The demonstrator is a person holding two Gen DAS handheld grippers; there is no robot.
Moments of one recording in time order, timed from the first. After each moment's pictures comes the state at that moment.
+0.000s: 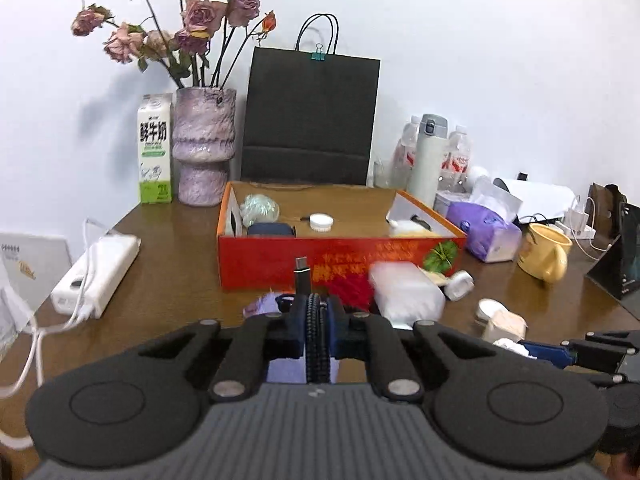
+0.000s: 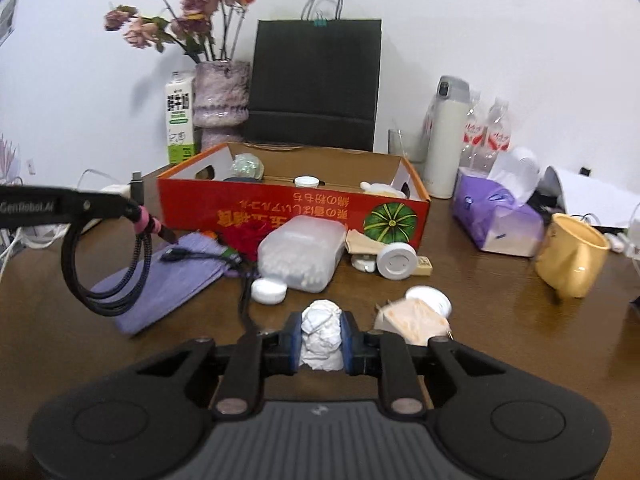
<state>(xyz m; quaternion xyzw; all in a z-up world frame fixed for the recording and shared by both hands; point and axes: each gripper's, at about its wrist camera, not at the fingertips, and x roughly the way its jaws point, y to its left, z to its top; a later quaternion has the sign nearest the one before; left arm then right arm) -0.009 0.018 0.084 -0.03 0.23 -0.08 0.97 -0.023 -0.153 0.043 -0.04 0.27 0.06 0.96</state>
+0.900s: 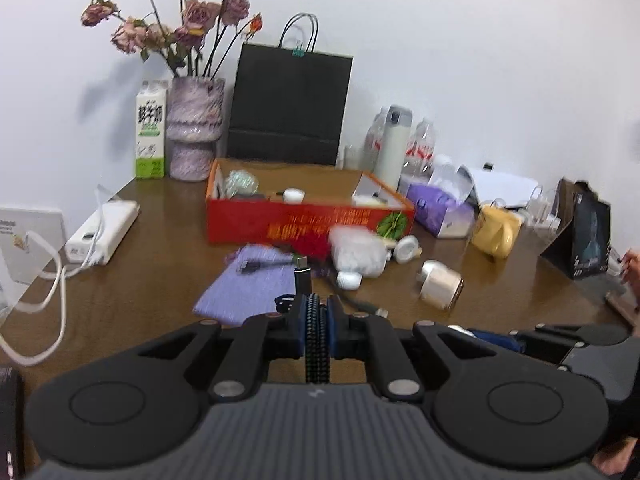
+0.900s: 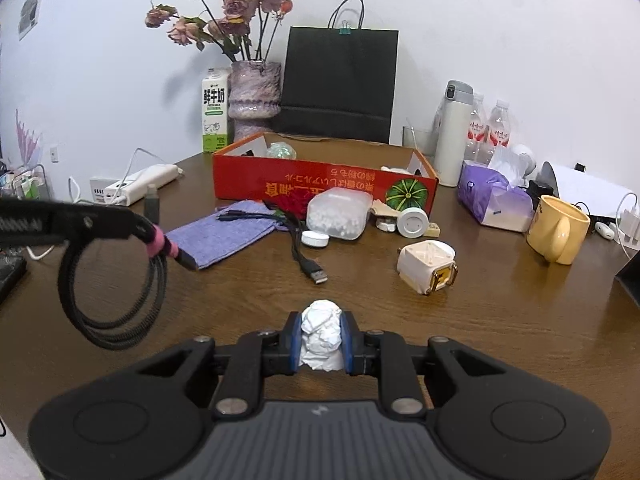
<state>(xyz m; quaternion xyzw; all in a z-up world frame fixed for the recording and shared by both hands) -0.079 0.022 0.102 -0.05 0.24 -0.11 0.96 -0.089 -0.140 0.047 -0.04 0.27 0.08 0.96</state>
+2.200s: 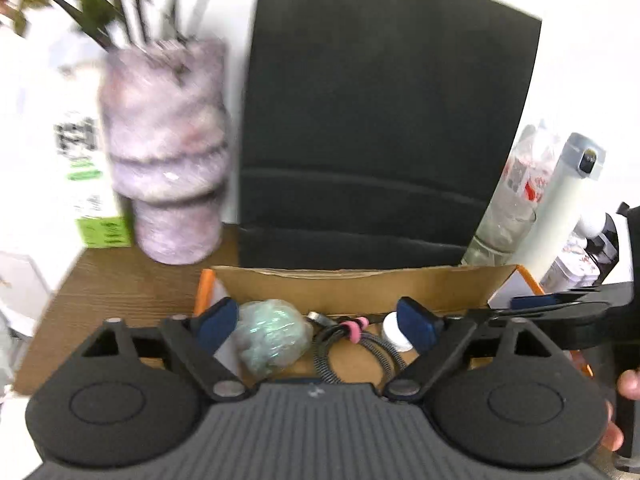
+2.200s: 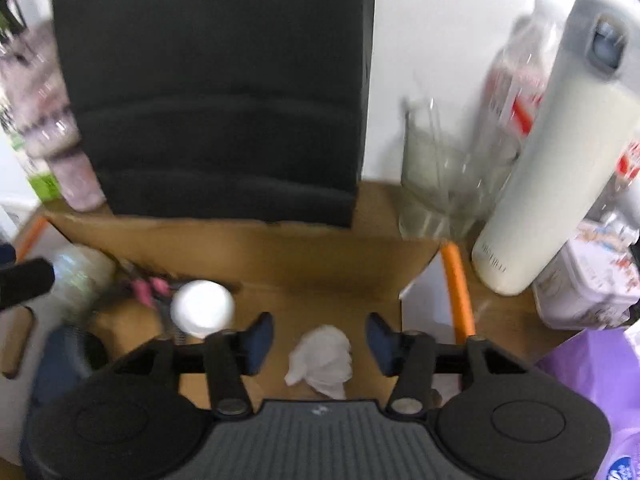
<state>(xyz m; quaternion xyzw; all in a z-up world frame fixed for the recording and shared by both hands) 0.322 0.028 0.113 -0.04 0.33 -0.03 0.94 0.395 -0.174 0.064 -0.01 0.42 0.06 0.90</state>
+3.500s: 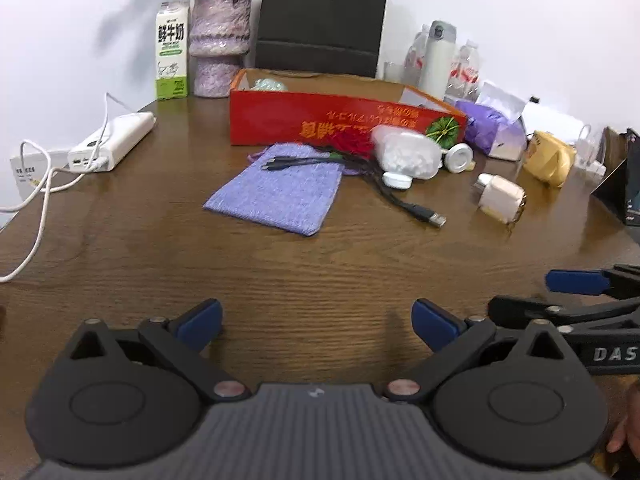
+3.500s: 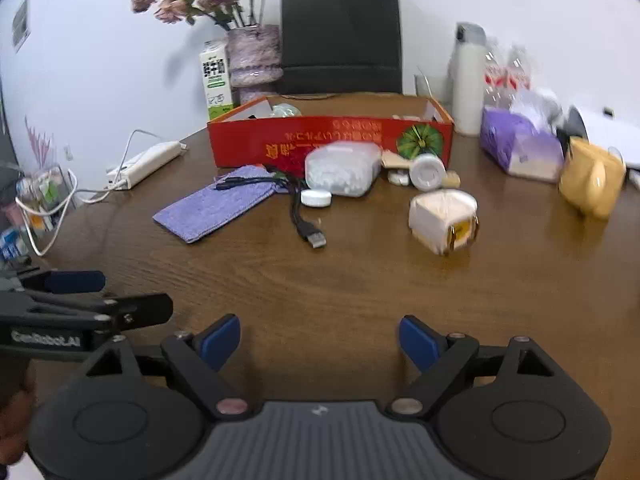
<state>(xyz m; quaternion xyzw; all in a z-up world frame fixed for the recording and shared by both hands) -0.062 0.003 0.013 -0.03 0.34 -0.05 0.94 -0.066 -0.165 0.014 0.01 0.34 0.12 0.93</state>
